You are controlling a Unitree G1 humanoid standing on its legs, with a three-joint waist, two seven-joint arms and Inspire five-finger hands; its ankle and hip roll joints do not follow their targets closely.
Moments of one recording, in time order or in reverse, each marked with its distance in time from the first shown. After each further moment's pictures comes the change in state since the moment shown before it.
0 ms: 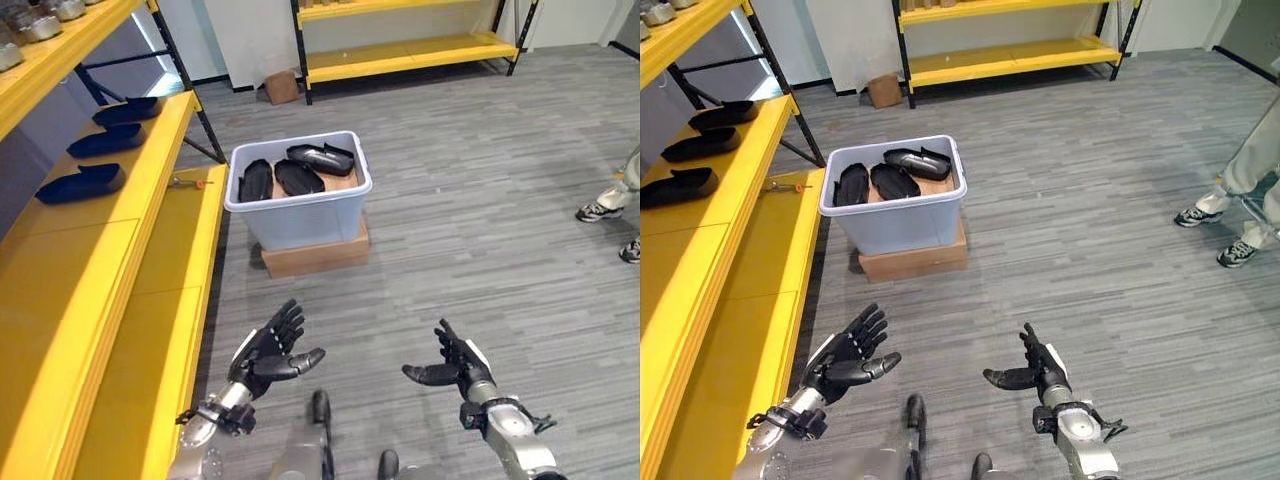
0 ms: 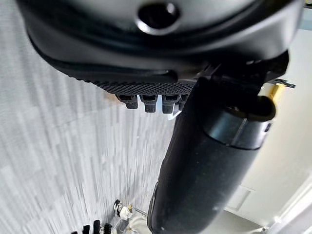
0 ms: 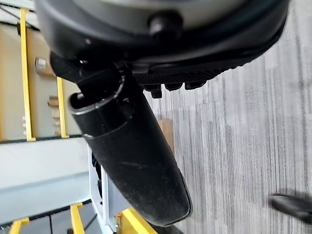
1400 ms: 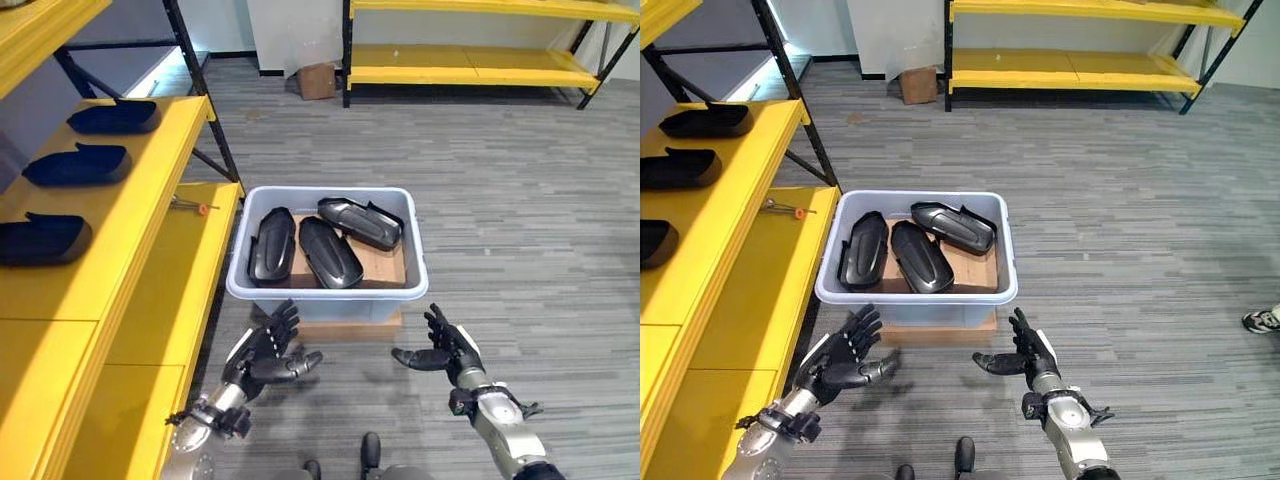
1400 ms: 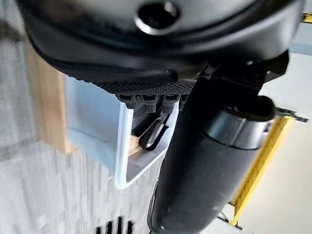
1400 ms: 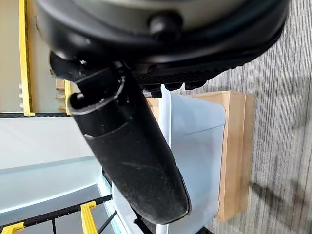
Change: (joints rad) left arm 0.022 0.032 -0.007 -0.109 0.009 0.028 0.080; right arm -0.029 0.048 -0.014 -0.042 0.065 -0.010 -0.009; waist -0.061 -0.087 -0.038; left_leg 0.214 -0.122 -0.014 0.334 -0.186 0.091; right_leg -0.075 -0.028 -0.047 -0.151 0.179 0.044
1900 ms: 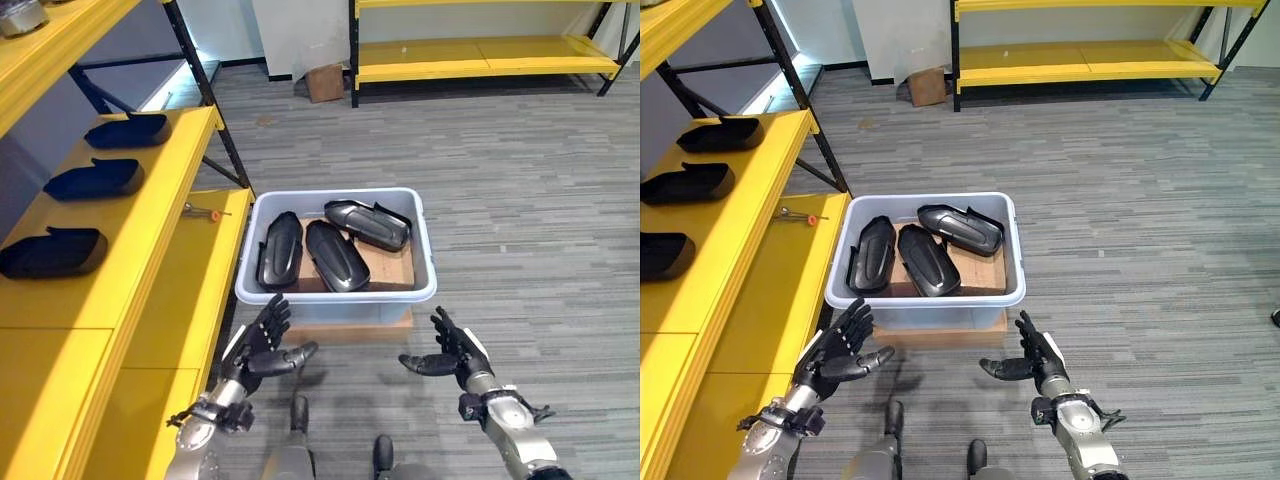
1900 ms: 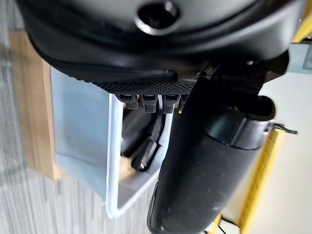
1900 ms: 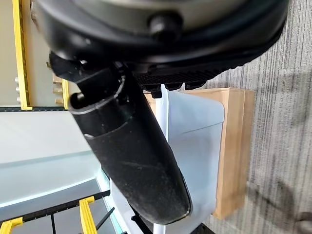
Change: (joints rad) left arm -0.001 -0.027 0.014 0.103 0.009 -0.047 0.053; right arm 0.028 -0.039 -0.011 -0.001 -0.021 -0.013 0.028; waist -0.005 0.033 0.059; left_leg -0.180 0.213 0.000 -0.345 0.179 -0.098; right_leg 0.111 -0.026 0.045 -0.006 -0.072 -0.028
